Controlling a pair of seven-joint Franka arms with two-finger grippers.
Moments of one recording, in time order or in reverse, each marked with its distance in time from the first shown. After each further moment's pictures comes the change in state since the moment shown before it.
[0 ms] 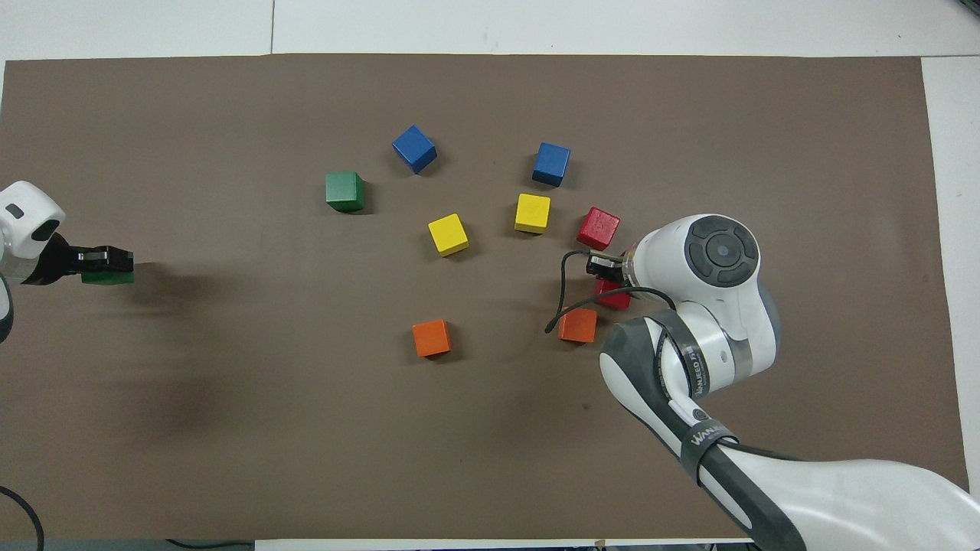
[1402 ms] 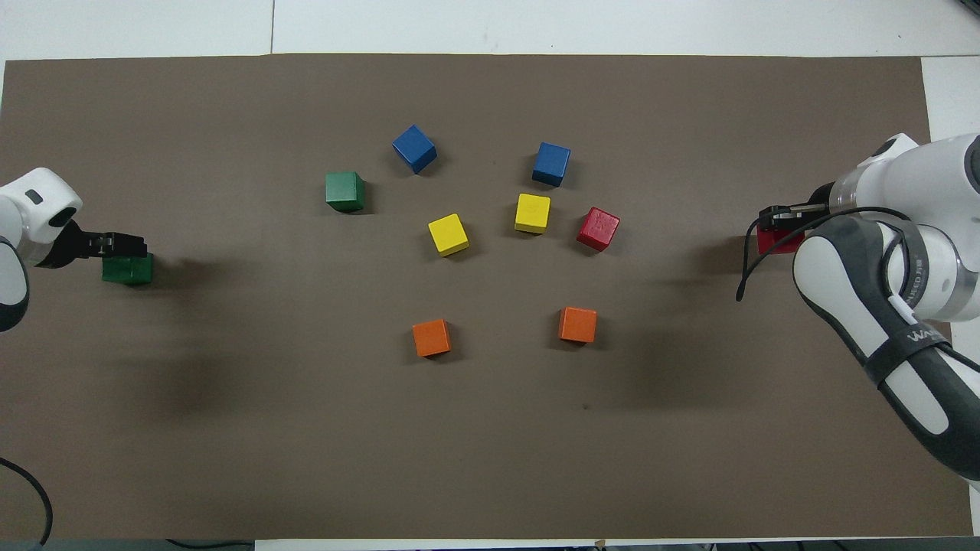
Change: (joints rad) left arm -0.019 0.053 -0.018 0.118 0.041 -0.049 0.010; right arm -0.404 0.029 -0.017 0.124 0.001 -0.069 -0.743
